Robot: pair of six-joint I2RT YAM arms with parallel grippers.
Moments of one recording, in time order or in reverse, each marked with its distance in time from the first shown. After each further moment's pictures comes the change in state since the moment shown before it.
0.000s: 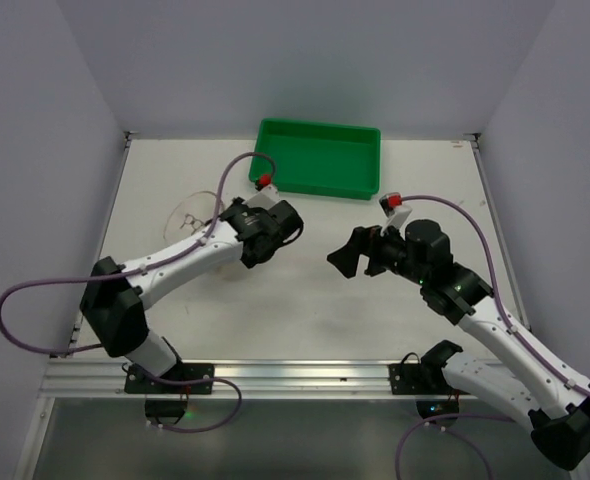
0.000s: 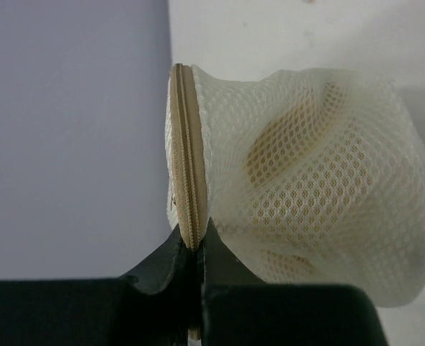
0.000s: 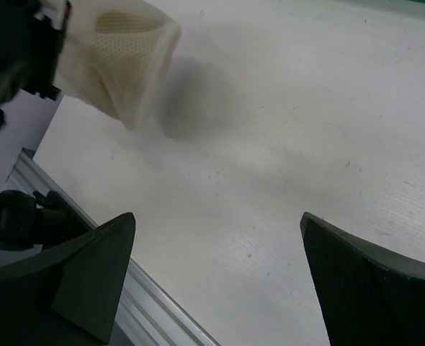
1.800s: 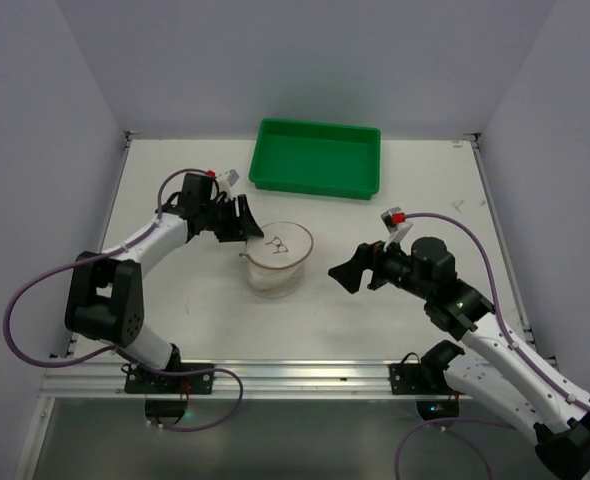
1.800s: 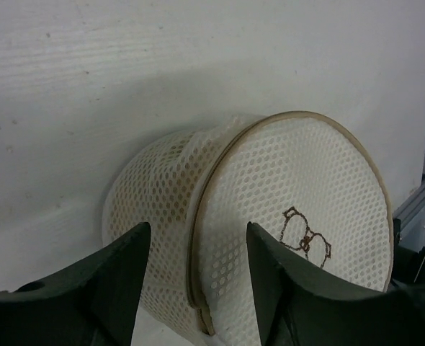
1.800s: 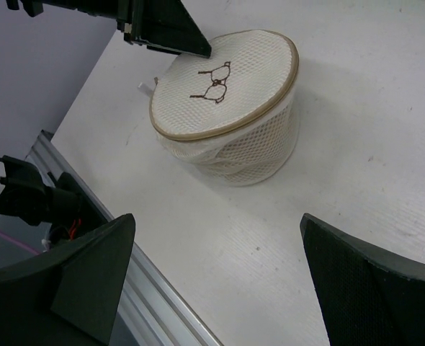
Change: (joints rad) left arm 0.602 0.008 -0.330 0.780 1.646 -0.118; right arm 0.002 -0.119 -0.160 0.097 -0.071 0.000
